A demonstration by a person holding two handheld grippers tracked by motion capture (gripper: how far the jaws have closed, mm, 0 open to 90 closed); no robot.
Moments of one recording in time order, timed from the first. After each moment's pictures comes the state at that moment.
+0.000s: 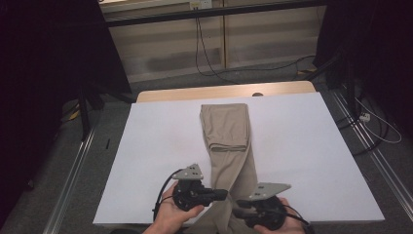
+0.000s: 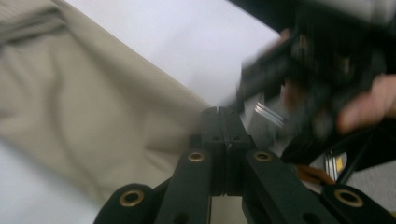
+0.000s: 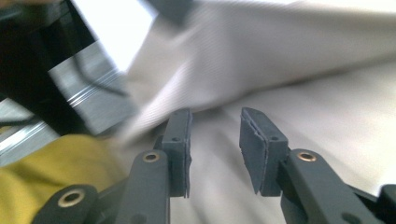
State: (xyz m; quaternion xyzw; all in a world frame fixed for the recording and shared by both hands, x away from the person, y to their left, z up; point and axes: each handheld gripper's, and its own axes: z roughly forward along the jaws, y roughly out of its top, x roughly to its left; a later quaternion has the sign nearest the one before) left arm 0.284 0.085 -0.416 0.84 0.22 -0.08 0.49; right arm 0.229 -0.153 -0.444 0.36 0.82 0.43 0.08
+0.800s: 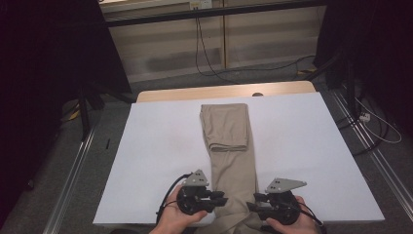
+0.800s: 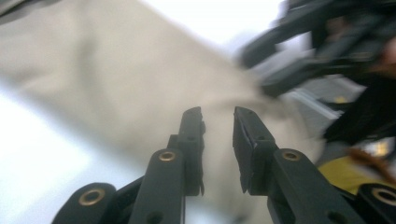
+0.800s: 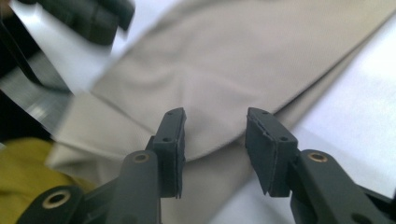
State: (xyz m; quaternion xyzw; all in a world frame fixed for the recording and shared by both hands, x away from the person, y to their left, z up) left arm 0.297 0.100 -0.446 0.87 0.24 -0.02 0.43; right arm 0.234 -0.172 -0.459 0.42 0.81 0.39 0.11
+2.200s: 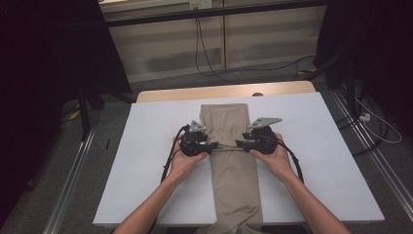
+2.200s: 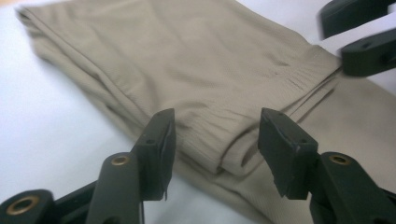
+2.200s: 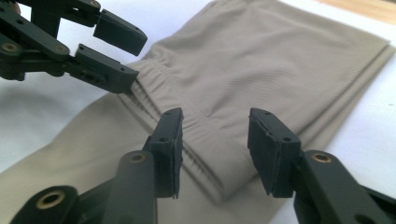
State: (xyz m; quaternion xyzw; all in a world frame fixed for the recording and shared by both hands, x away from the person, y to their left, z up) left arm 0.453 0.079 -0.452 0.83 0.33 0.12 0.43; right arm 0.418 -0.174 -0.441 0.39 0.80 0.42 0.18
